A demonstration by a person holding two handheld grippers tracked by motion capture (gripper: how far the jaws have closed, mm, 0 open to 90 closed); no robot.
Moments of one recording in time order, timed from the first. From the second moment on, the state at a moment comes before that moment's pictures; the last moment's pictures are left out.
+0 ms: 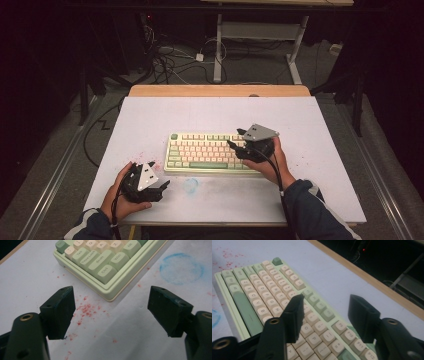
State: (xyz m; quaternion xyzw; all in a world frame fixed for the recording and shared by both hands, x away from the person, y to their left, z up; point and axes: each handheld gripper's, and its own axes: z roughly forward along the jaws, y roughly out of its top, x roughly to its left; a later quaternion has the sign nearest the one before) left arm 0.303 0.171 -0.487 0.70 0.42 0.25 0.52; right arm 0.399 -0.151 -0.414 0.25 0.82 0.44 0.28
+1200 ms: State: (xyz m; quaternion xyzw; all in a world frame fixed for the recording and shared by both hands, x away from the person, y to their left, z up) left arm 0.305 0.172 -0.480 0.68 0.44 0.25 0.53; right arm 0.310 -0.234 -0.437 0.29 0.76 0.44 0.38
